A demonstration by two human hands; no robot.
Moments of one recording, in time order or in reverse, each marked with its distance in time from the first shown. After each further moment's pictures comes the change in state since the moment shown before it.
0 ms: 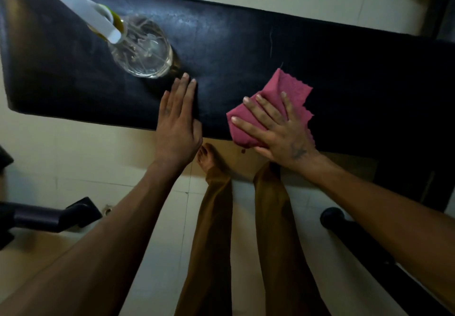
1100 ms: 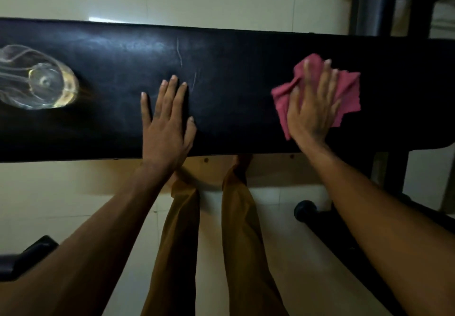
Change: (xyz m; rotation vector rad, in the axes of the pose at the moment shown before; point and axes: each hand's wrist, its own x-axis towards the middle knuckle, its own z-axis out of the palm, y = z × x) left_hand 0.046 0.105 0.058 0.187 -0.132 0.091; right_hand -0.102 0.134 0.017 0.335 0.128 1.215
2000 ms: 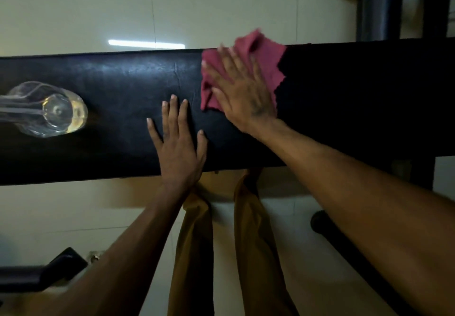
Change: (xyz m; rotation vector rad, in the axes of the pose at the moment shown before) left_hand 0.003 0.029 0.015 -0.038 0.093 -0.141; right_hand 0.027 -0.120 0.007 -0.035 -0.103 -0.690
